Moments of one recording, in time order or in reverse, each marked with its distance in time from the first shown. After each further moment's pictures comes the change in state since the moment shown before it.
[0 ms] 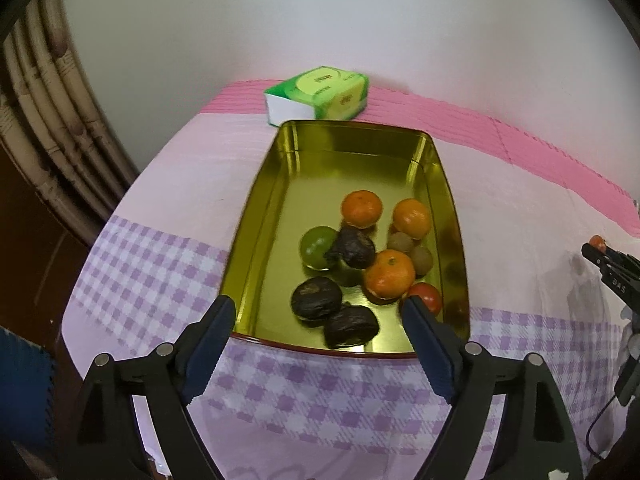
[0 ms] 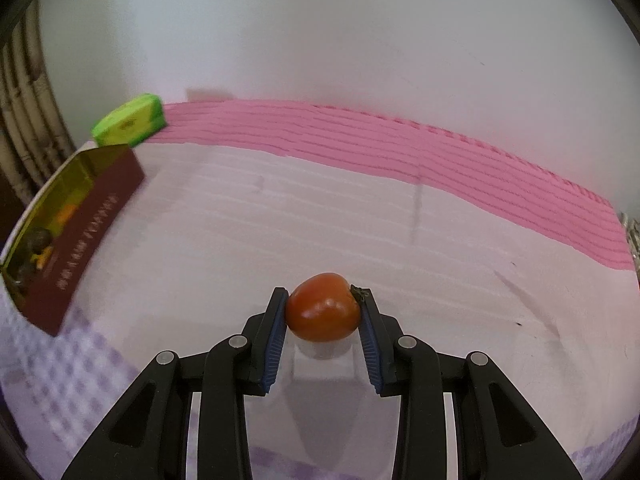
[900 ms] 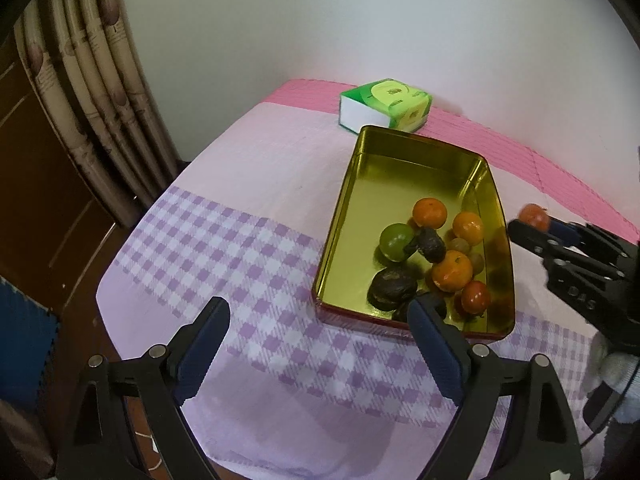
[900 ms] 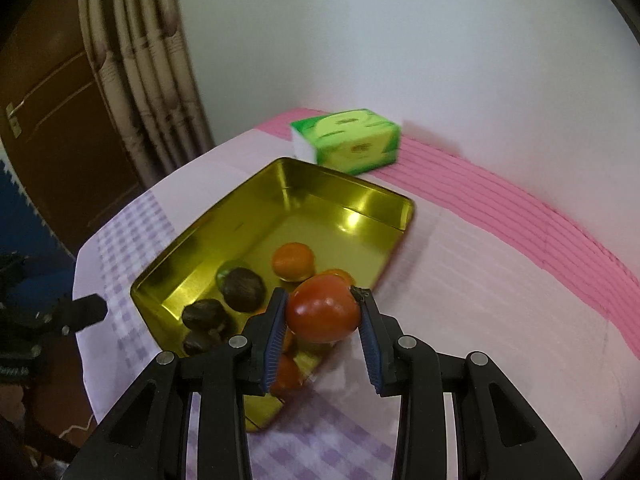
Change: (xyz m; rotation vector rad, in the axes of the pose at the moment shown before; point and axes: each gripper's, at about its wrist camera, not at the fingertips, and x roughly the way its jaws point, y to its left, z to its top) left arm -0.022 0.060 -0.014 -0.131 -0.006 0.056; right arm -0.009 0.220 0.051 -0.279 -0.035 0.325
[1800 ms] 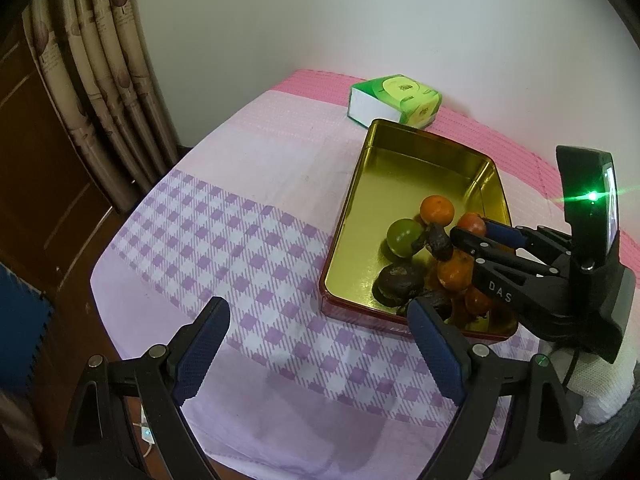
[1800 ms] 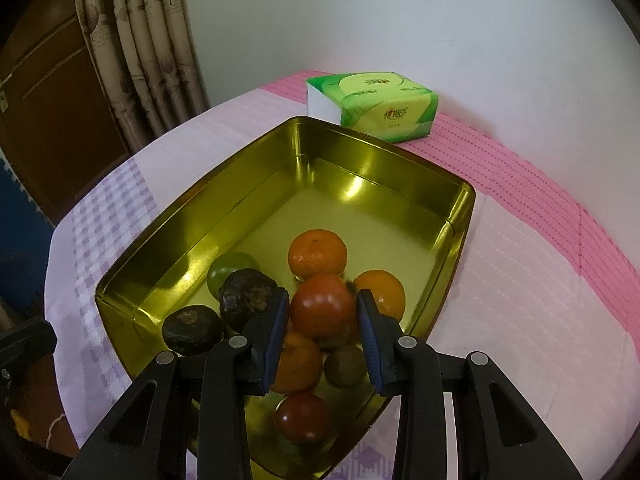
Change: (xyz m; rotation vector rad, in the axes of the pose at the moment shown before) left arm 0.006 0.008 -0.001 -0.048 0.028 -0.017; right arm 0.057 0.022 0.004 -0.034 0.102 -0.029
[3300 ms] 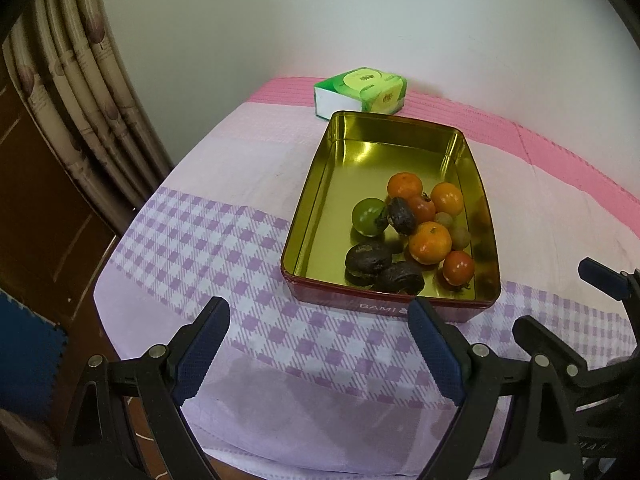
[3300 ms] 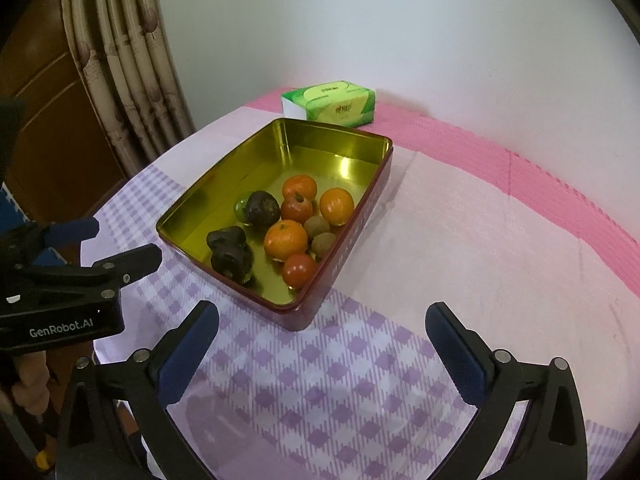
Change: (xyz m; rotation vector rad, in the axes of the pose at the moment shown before) left arm -0.006 -0.038 -0.023 0.129 -0.034 0.037; right arm -0.103 -0.005 -0.083 0.132 -0.047 -0.053
